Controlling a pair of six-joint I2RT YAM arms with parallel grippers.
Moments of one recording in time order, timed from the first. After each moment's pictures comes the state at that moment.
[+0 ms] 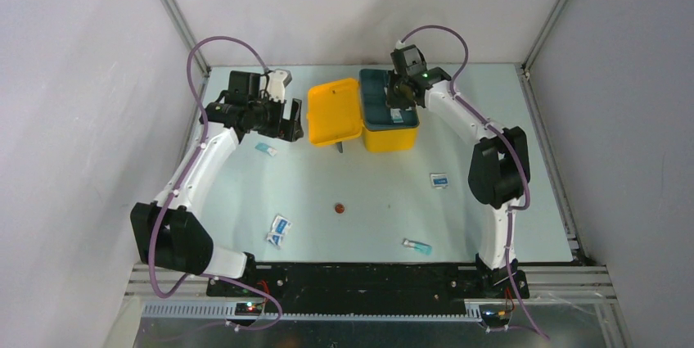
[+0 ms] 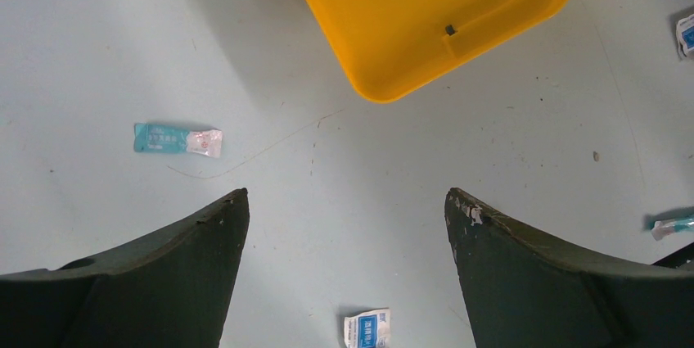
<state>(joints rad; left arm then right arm) -0.18 1.41 1.30 -0.73 0.26 0.07 0.45 2.01 1.83 -0.65 0.06 0.44</state>
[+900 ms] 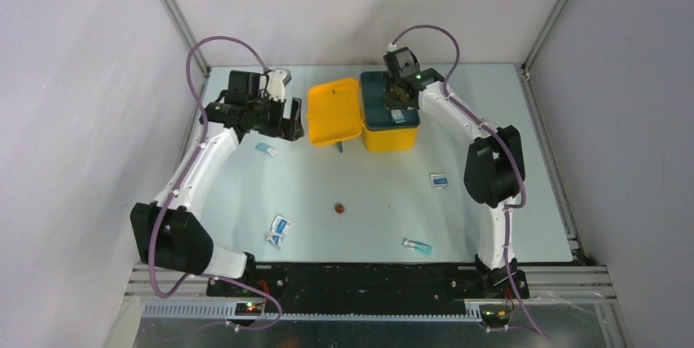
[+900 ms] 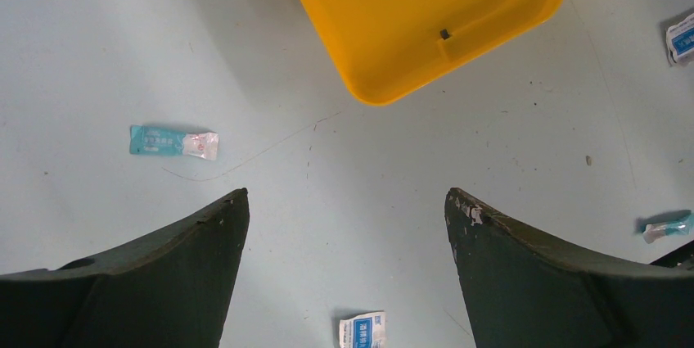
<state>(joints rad) -0.18 1.41 1.30 -0.72 0.27 0.05 0.48 2.04 1.86 -0.67 0.15 0.36</state>
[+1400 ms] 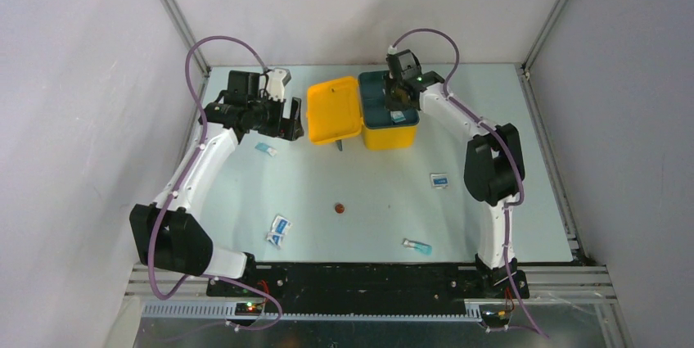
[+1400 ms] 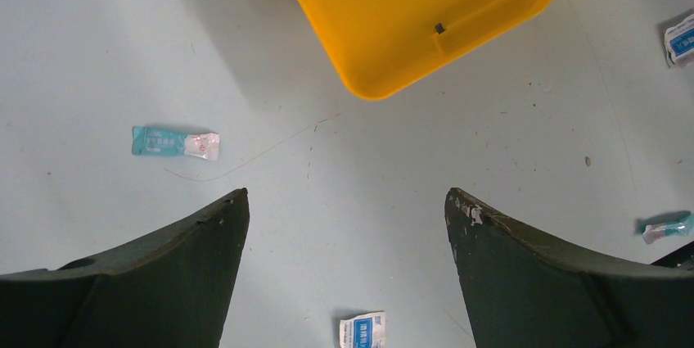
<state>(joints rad) -0.18 1.40 1.30 -0.72 0.27 0.05 0.47 2.06 1.84 -0.61 0.12 0.34</state>
